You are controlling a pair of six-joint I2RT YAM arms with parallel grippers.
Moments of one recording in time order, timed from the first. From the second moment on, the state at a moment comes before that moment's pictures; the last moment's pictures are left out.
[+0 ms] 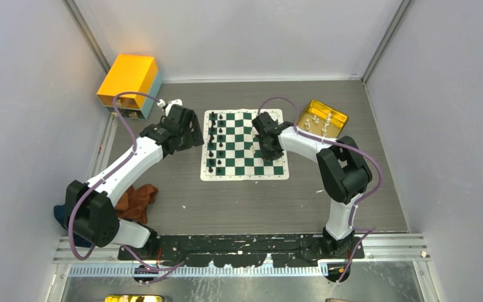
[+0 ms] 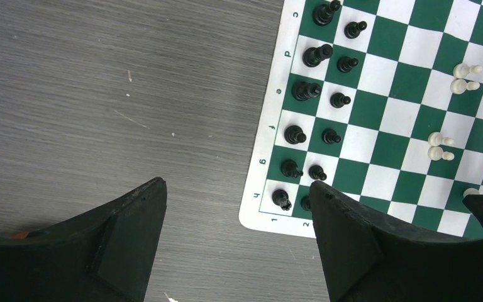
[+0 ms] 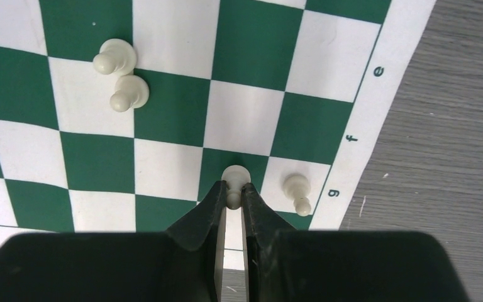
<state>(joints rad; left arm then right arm) -0.46 1.41 1.14 -0.63 -0.34 -0.60 0.57 1.85 1.24 -0.57 0.20 0.35</state>
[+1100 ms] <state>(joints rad) -0.46 1.40 1.14 -0.64 -0.34 -0.60 0.58 1.85 1.23 -0.58 0.15 0.38</state>
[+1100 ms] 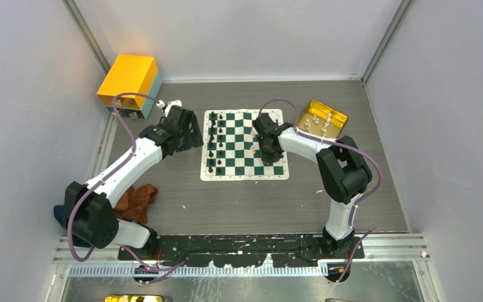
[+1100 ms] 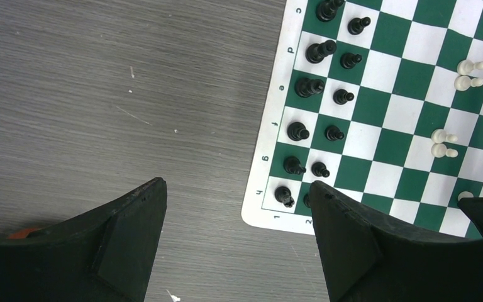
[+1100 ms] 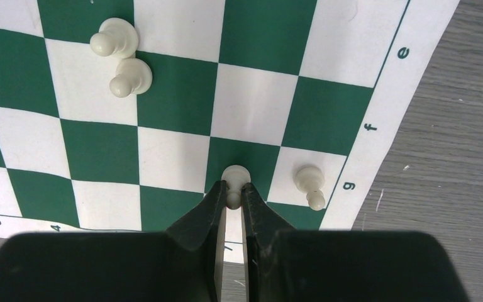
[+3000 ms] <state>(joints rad) -0.46 1.38 1.12 -0.64 -0.34 -0.61 0.53 1.68 1.19 -0.62 0.26 0.37</state>
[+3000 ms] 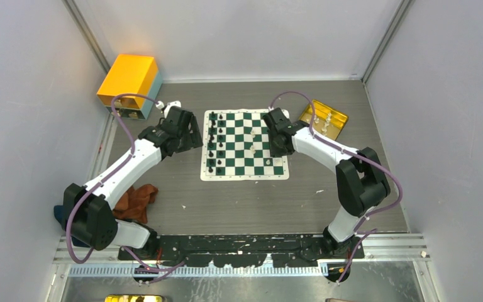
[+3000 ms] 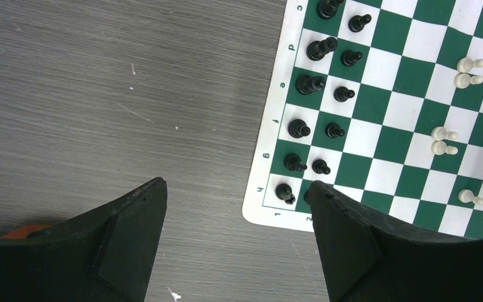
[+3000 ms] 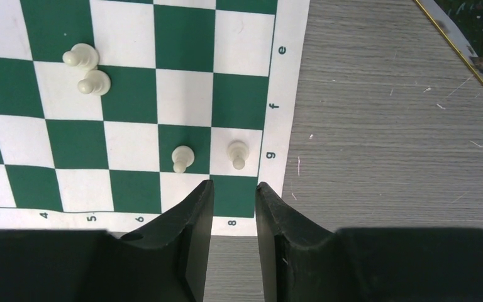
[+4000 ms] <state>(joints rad) -0.46 1.40 1.12 -0.64 -0.34 -0.60 0.47 1.79 1.16 -0.55 0.20 0.38</state>
